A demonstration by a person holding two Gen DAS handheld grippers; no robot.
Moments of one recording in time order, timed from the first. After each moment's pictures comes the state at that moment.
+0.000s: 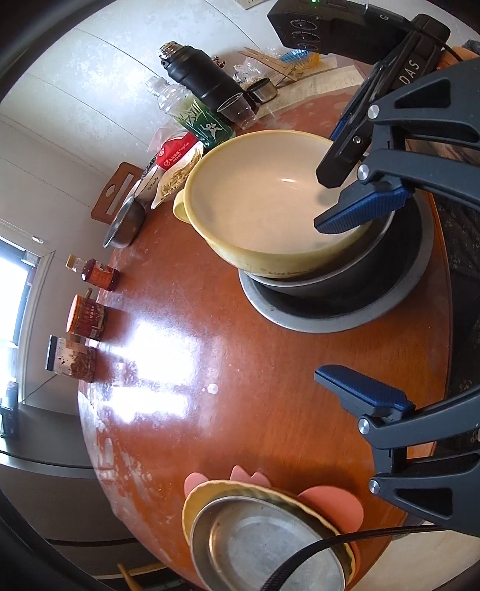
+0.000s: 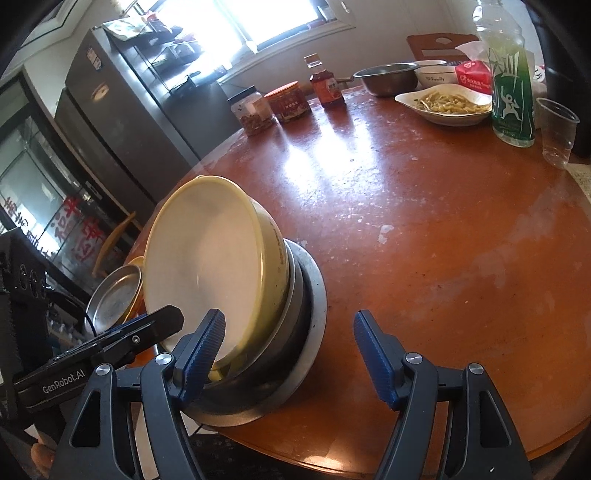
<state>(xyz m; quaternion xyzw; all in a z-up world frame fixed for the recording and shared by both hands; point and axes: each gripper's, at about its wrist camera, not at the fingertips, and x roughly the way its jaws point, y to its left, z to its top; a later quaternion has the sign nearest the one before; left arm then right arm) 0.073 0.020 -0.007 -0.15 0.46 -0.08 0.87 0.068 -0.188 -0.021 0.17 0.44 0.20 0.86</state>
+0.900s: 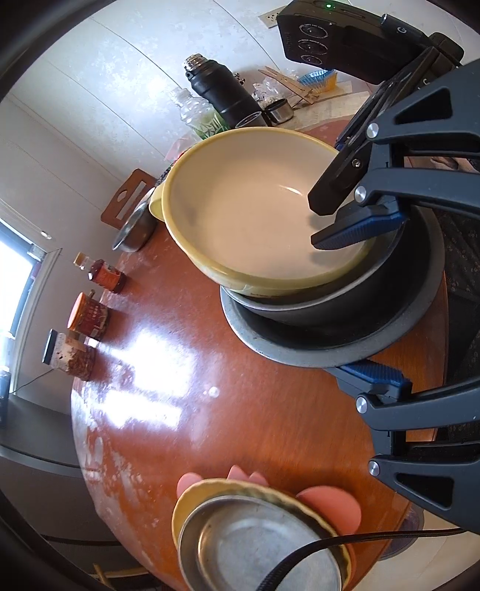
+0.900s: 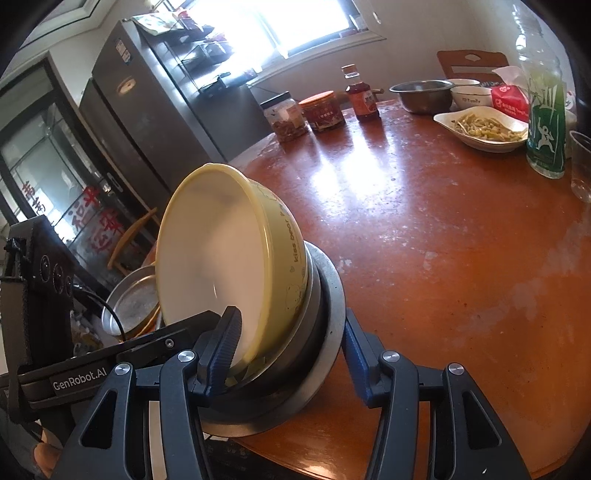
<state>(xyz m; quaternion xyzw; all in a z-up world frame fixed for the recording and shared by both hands) 0.069 0.039 0.008 -0.20 0.44 -0.09 0.87 0.065 -0.158 0.003 0.15 0.40 0.24 0.87</state>
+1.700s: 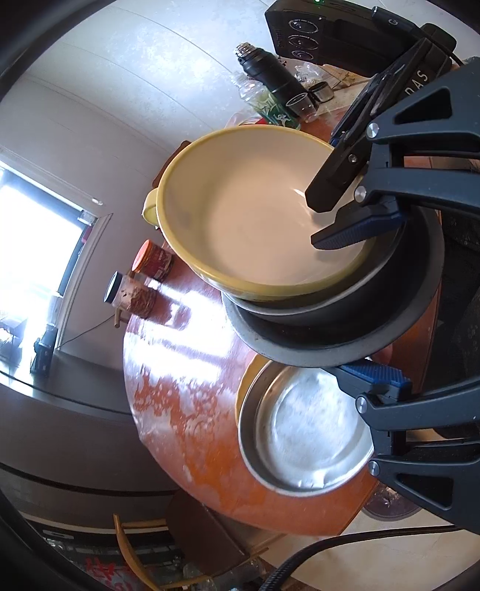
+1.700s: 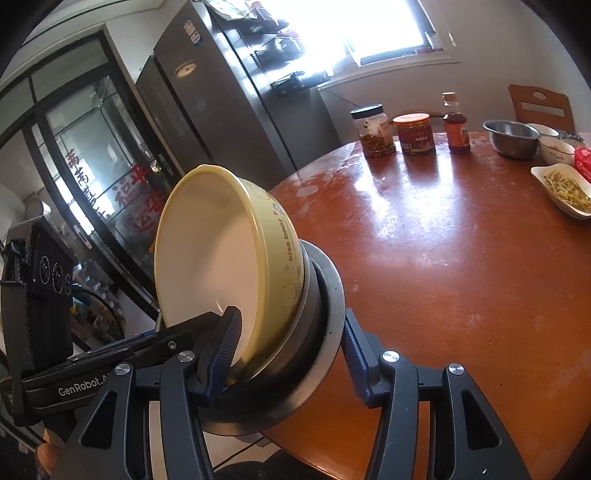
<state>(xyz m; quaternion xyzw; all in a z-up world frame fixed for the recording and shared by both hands) 0.031 0.147 0.049 -0.21 0.37 -0.02 0.90 0.067 -0.041 0.051 0.11 0.37 0.34 0.86</state>
